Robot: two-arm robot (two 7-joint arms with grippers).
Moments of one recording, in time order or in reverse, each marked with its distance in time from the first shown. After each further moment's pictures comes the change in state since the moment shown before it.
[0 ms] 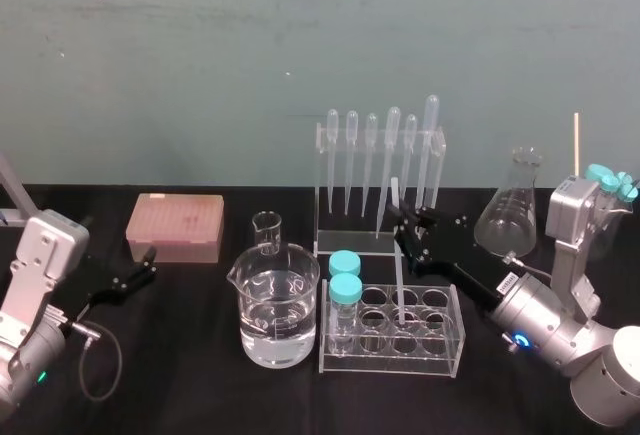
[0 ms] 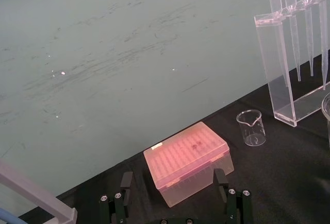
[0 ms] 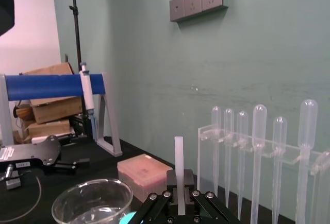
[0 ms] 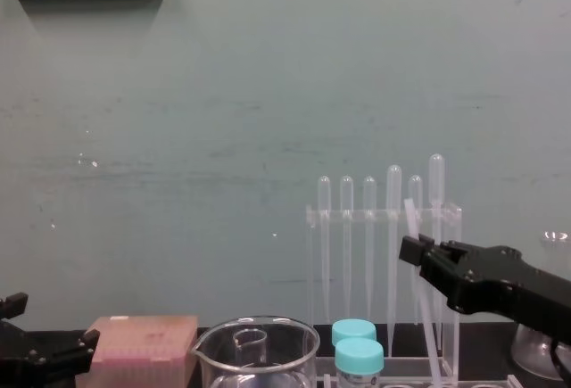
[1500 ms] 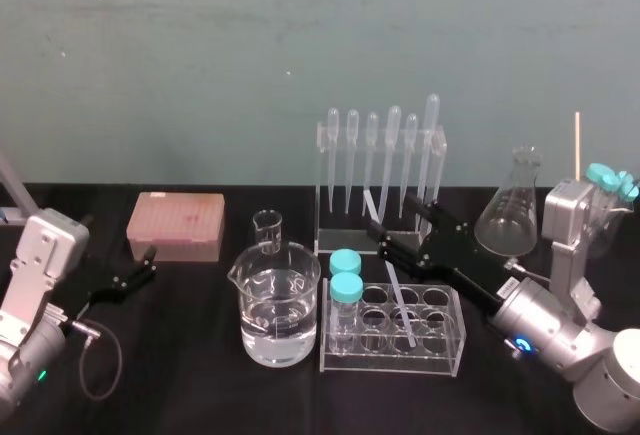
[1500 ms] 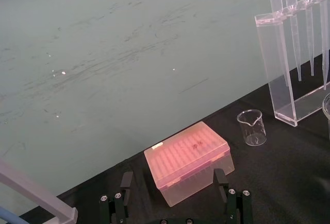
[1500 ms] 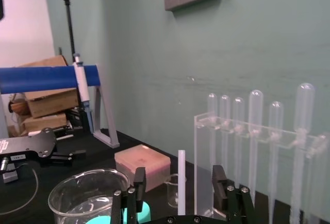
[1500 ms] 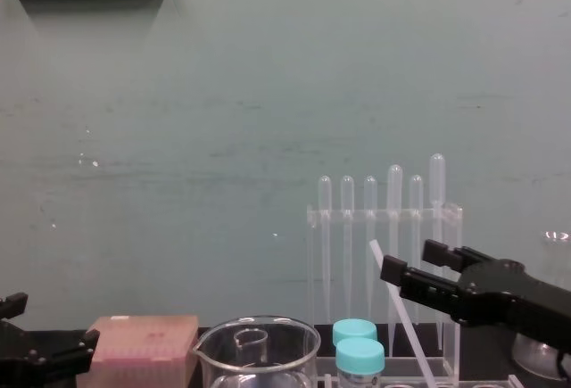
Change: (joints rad) left arm 0.000 0.000 0.000 0.000 0.000 0.000 0.000; right arm -0.011 0.003 0.000 -0.006 -0.012 0.030 -0.022
